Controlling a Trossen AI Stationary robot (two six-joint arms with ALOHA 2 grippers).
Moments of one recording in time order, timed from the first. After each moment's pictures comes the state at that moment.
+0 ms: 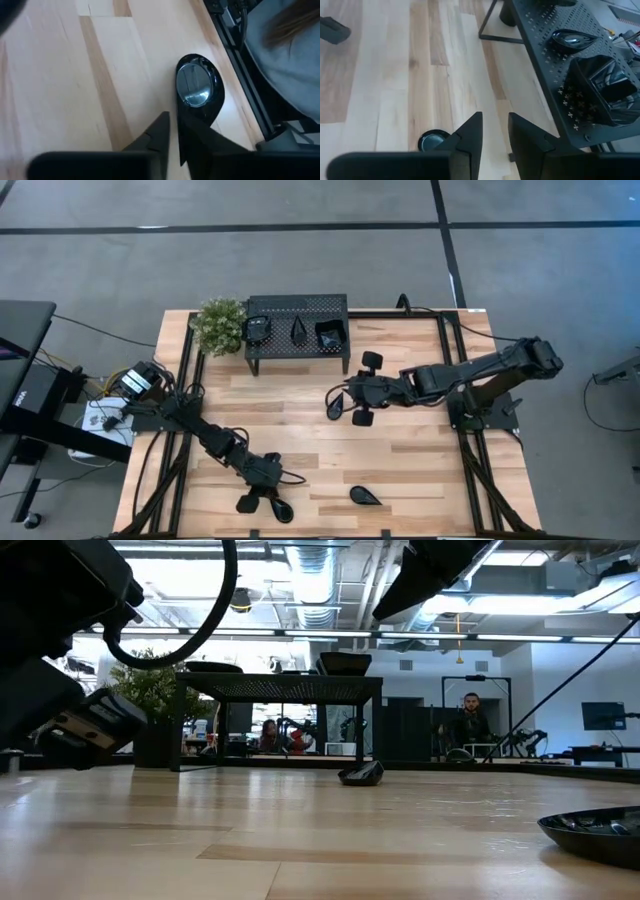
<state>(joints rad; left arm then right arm) -0.65 1.74 0.64 0.37 0.13 -0.42 0.19 1.38 1.07 -0.41 0.52 -0.01</state>
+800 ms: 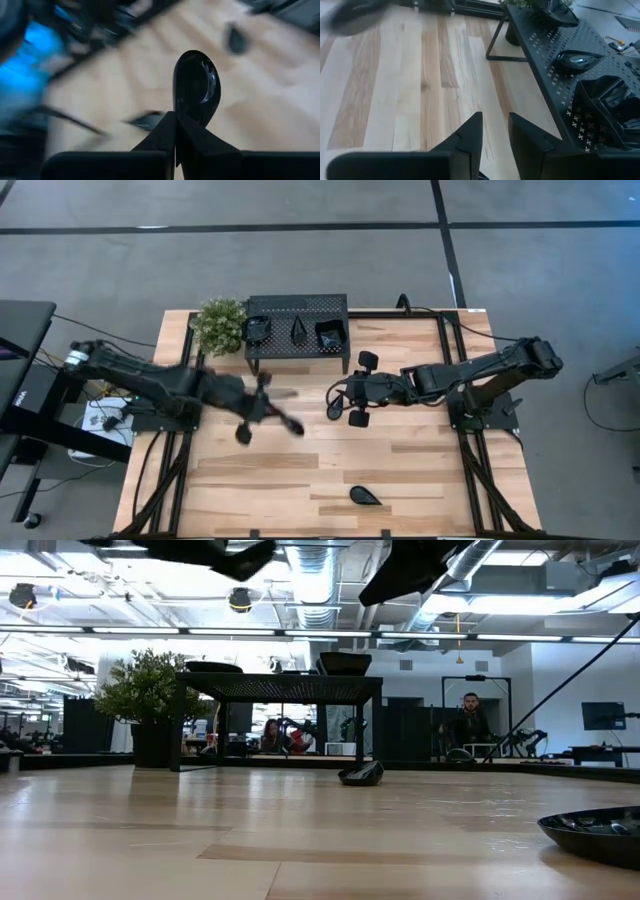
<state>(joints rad) -0.25 1.06 0.80 -0.26 -0.11 0.47 0.19 1.38 1.07 -0.30 0.47 -0.01</state>
